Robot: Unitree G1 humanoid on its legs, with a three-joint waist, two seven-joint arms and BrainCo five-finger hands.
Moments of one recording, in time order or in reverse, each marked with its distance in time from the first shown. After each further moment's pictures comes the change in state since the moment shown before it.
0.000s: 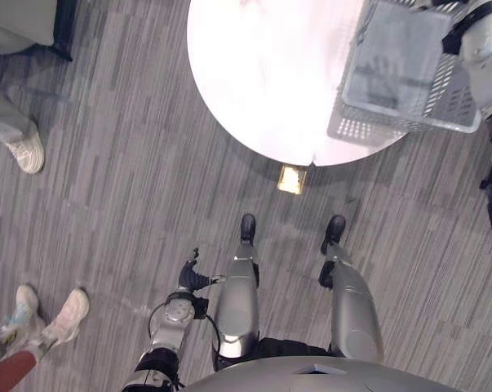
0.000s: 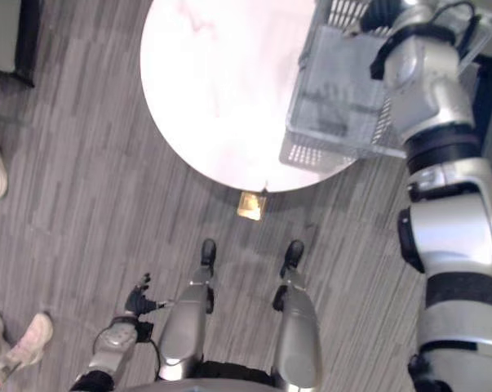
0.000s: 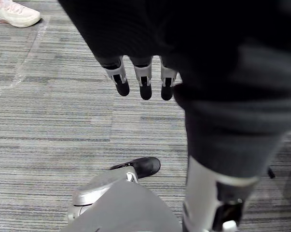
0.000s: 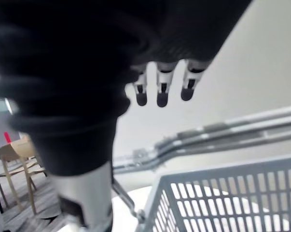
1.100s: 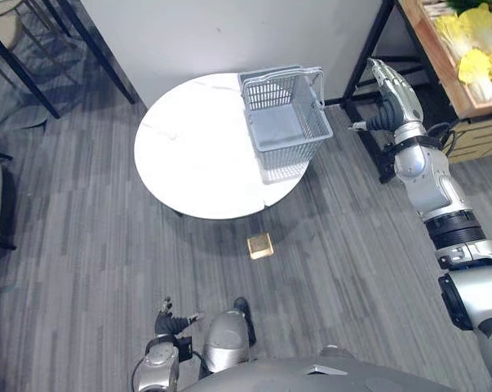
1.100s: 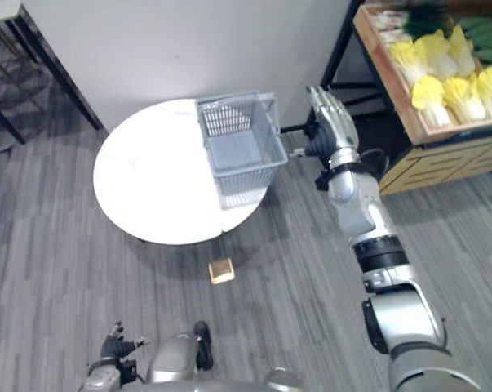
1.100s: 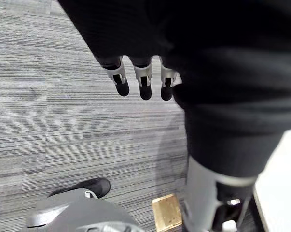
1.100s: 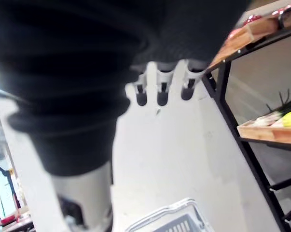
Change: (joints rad) left arm 0.198 -0.018 0.211 0.036 0.051 0.072 -0.006; right arm 0.755 0.311 -0.202 -0.481 -0.003 -0.002 0.065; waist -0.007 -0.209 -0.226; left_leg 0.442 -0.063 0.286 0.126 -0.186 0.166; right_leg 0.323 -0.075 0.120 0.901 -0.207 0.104
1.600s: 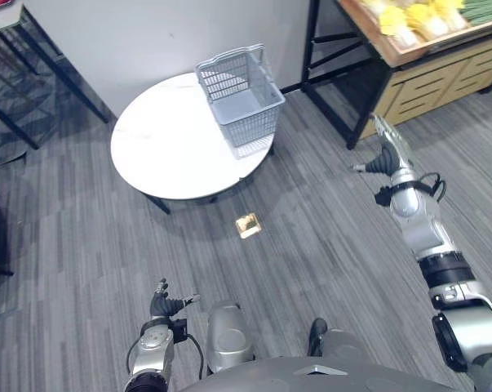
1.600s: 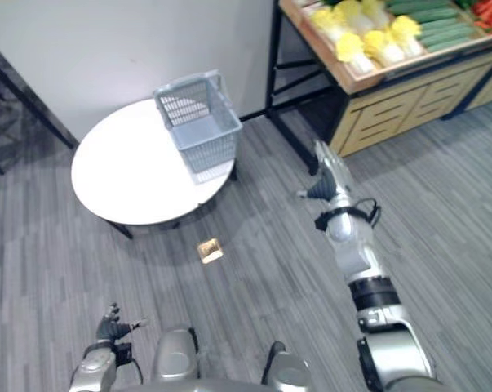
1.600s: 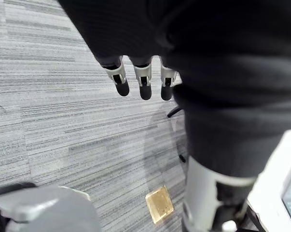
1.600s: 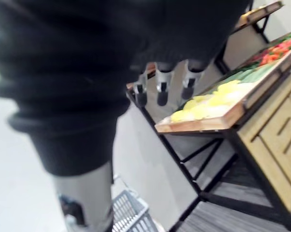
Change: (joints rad) left arm -0.011 -0.035 0.058 -0.049 -0.086 -0.022 0.003; right arm 0.187 -0.004 -0.113 -0.128 0.001 0.019 0.001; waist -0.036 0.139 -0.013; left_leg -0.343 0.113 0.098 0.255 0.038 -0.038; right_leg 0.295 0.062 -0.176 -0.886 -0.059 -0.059
